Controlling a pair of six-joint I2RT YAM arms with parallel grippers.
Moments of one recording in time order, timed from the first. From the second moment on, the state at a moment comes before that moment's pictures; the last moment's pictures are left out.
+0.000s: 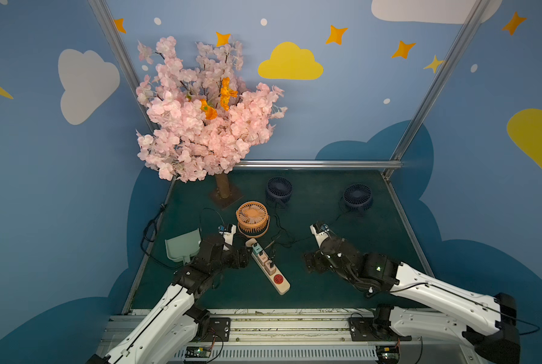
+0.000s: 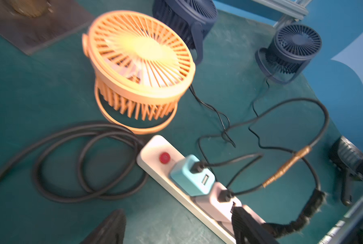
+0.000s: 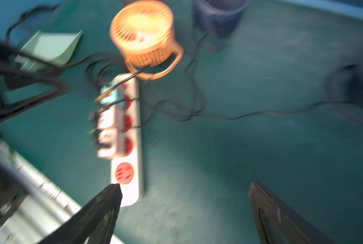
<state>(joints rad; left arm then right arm) -0.39 0.75 0.47 -0.36 0.13 -0.36 1.05 0.98 0.86 -0.63 0.40 0.44</state>
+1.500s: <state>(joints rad) -0.09 1.57 0.36 0.84 0.01 0.09 0.06 1.50 0.40 0.59 0.08 -0.04</state>
